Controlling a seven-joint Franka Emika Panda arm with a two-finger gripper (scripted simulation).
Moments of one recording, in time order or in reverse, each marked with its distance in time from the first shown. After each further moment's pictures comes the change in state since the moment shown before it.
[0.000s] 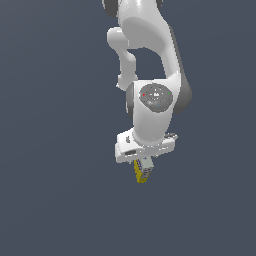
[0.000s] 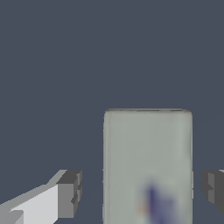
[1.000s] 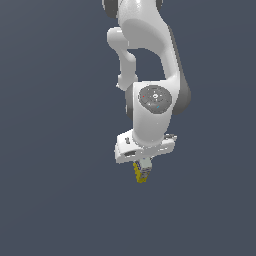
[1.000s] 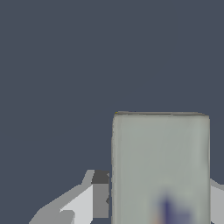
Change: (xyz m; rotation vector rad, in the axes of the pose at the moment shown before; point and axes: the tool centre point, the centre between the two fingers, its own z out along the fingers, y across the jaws) arm 0.000 0.001 0.004 0.000 0.001 0.000
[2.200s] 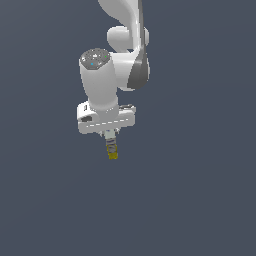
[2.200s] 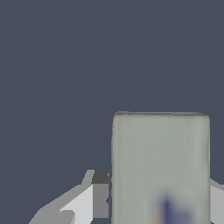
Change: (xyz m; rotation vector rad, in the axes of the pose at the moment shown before) arm -0.120 0.105 -0.038 0.000 0.000 0.001
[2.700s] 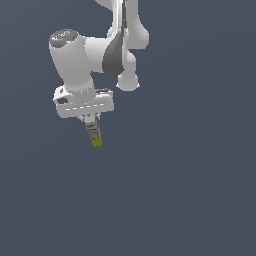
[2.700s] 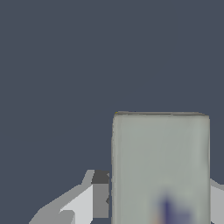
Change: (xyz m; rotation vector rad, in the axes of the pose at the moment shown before) arm -0.071 0.065 -0.024 0.001 0.001 0.001
